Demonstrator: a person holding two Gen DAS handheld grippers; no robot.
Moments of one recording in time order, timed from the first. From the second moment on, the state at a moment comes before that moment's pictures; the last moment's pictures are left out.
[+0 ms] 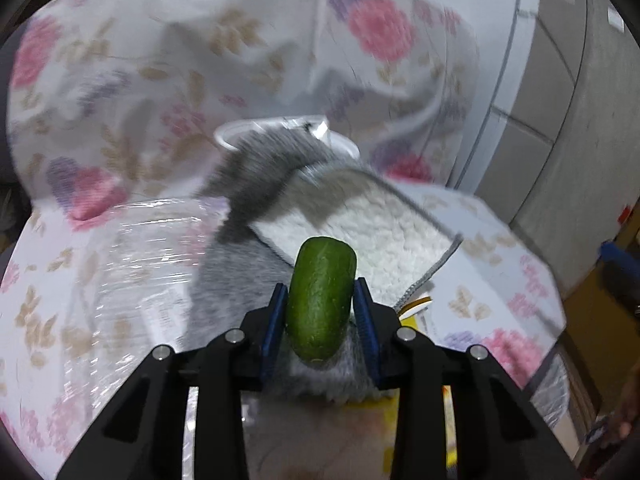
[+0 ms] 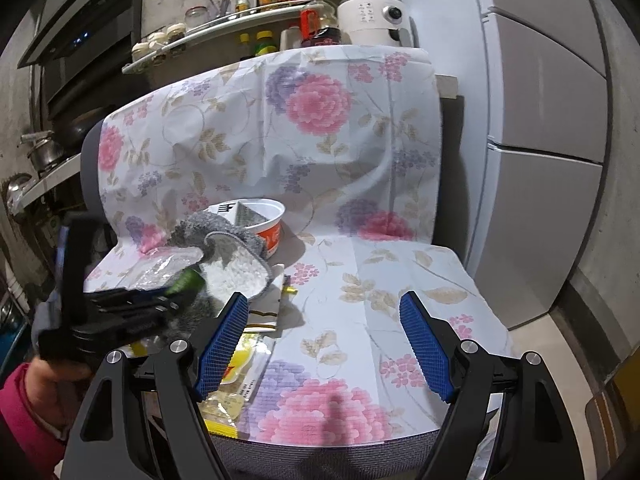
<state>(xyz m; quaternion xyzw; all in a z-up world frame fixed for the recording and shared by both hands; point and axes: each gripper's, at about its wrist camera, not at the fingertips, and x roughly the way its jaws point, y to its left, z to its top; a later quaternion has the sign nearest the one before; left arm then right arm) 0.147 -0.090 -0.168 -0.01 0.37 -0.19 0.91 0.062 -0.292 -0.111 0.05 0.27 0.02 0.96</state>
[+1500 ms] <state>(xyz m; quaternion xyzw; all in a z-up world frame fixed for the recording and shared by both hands) 0.066 -0.074 -0.107 -0.04 0.30 -0.23 0.92 0.042 -0.273 -0.061 0.04 0.22 0.05 0.97</state>
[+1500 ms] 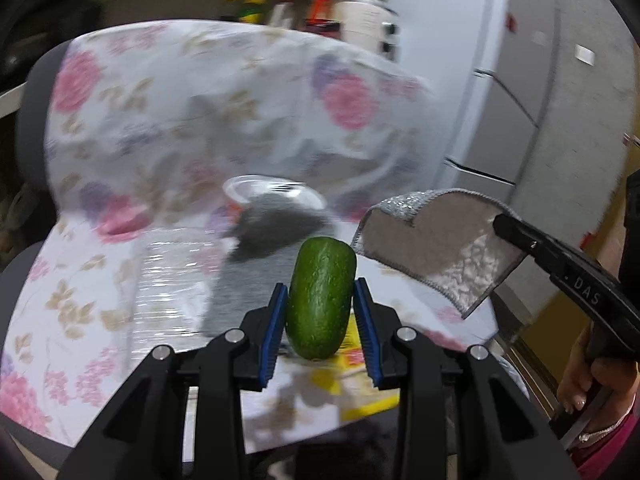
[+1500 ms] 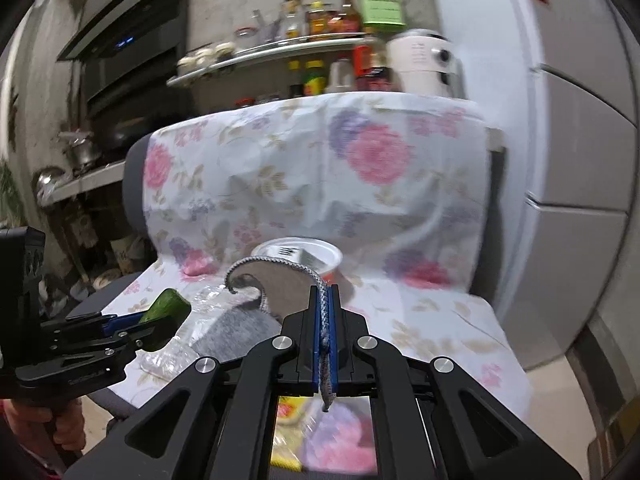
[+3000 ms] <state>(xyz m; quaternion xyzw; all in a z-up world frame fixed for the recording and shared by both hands) -0.035 -0.431 -0.202 0.12 0.36 -0.55 0.75 -0.158 -0.534 -0.205 0.22 0.30 -0.30 0.88</state>
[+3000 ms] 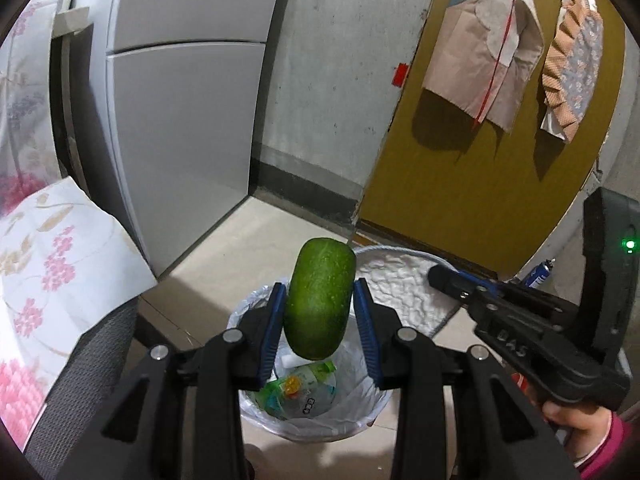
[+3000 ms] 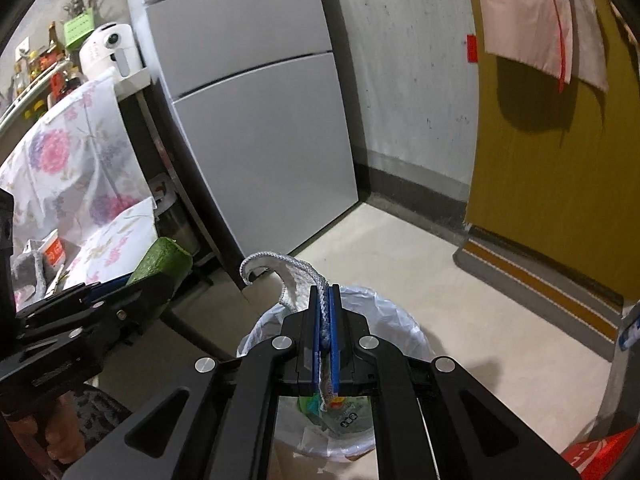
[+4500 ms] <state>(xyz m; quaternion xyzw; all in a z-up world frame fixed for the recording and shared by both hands) 0.016 -0.153 -0.135 0.04 0.31 -0.28 0.91 -0.063 -0.346 -0.090 0.08 0.24 -0.10 0.96</state>
